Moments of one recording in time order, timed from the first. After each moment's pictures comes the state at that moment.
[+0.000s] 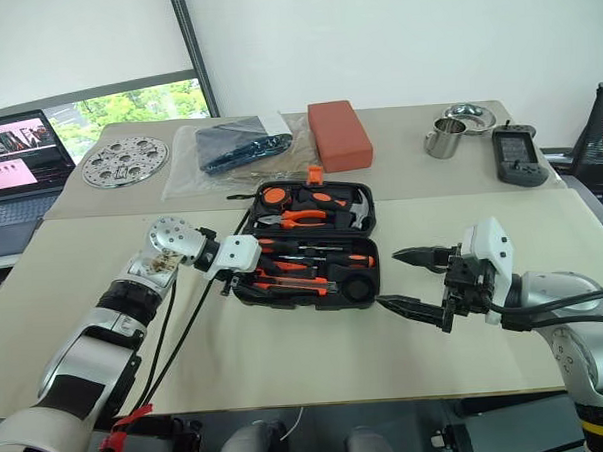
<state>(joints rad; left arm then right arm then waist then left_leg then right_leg) -0.88 0.46 -0.34 0.78 0.05 -0.34 -1.47 -0.07 -0.83 -0.26 -0.38 0.65 0.50 1.08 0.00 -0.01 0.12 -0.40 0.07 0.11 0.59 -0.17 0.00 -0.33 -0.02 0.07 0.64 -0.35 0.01</state>
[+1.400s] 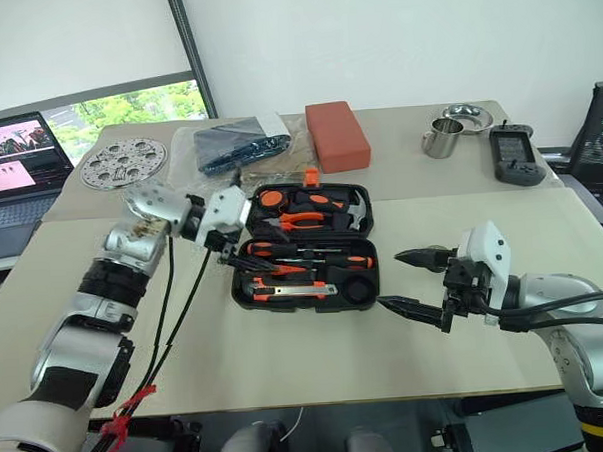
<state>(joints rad) -0.91 0.47 -0.33 0.62 -0.04 -0.14 -1.56 -0.07 -0.83 -0.24 -0.37 0.61 0.48 1.07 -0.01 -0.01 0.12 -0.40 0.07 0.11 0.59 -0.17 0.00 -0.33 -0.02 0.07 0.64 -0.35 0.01</state>
